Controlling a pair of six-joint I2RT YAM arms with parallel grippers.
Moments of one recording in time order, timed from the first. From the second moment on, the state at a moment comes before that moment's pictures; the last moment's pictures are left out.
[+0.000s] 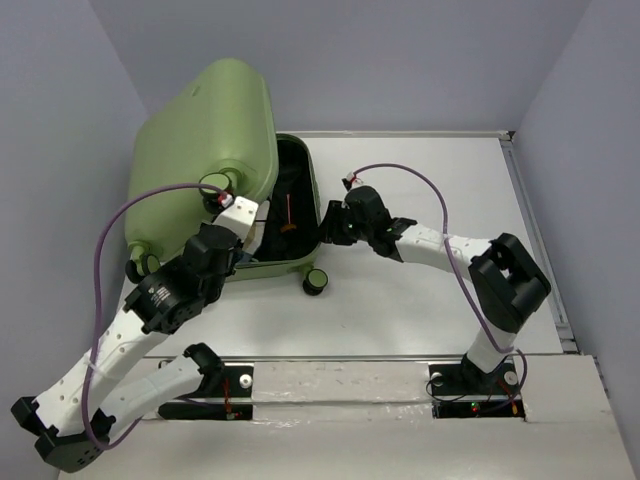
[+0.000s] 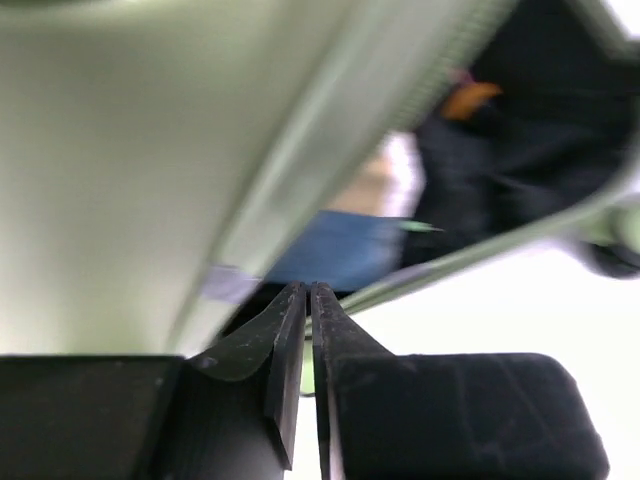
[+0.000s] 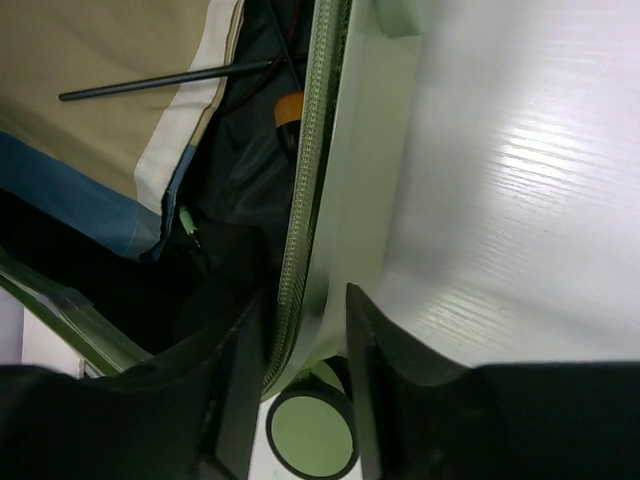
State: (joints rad) left arm -0.73 0.74 0.99 -0.78 -0.68 0.08; right arm 0.72 1.72 1.10 0.06 -0.10 0.71
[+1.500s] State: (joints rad) left arm -0.02 1.25 1.48 -0.63 -0.22 -0.34; right arm 0.73 1.42 1.01 -0.09 0.08 0.59
